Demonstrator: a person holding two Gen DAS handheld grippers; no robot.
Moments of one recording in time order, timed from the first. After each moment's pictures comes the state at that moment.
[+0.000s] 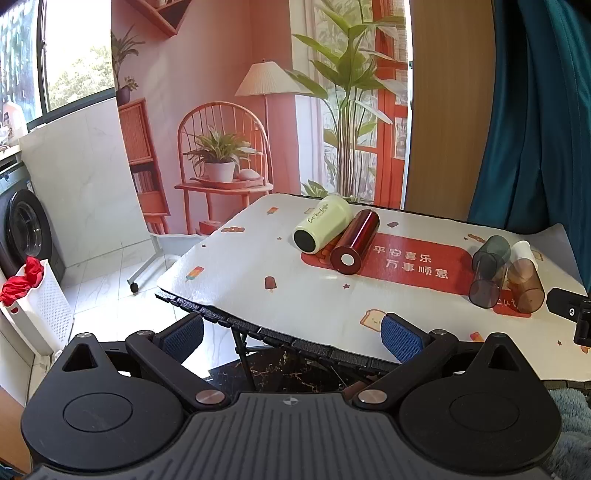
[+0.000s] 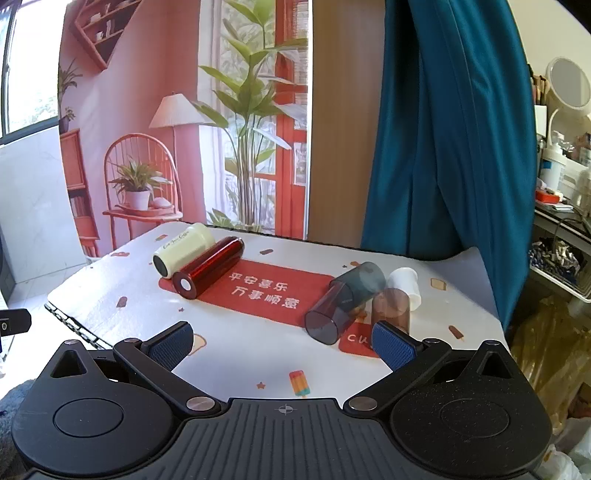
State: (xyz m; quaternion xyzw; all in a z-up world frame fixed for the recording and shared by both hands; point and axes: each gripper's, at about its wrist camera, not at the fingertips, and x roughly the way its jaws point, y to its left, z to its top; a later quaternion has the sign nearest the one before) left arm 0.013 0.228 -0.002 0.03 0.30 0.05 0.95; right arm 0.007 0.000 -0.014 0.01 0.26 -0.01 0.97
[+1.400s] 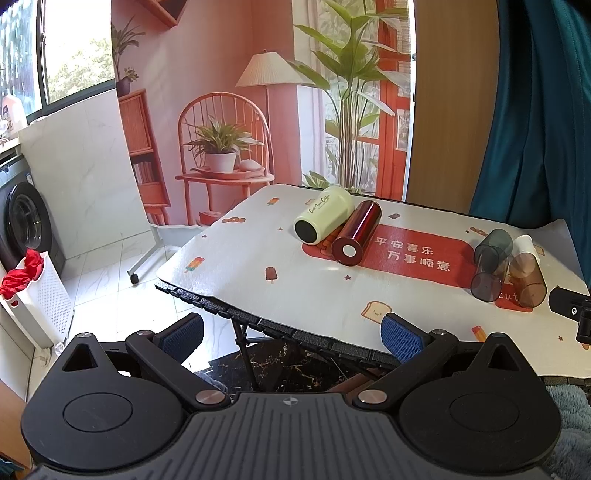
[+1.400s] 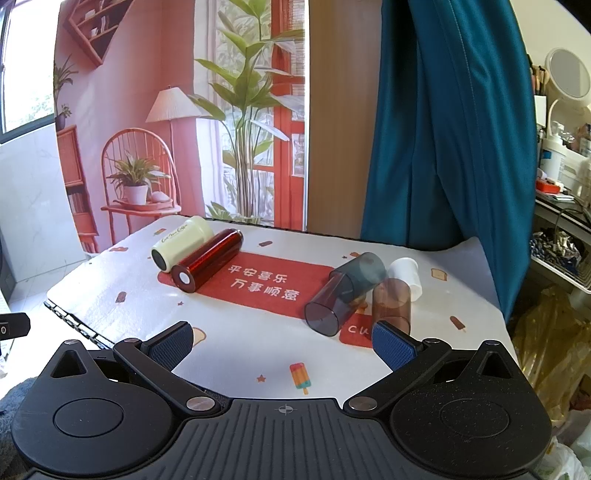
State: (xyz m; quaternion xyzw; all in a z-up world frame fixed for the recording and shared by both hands) left arm 0.013 0.229 -0.004 0.02 0.31 0.05 0.95; right arm 0.006 0.000 -0.014 0.02 0.27 -0.01 0.96
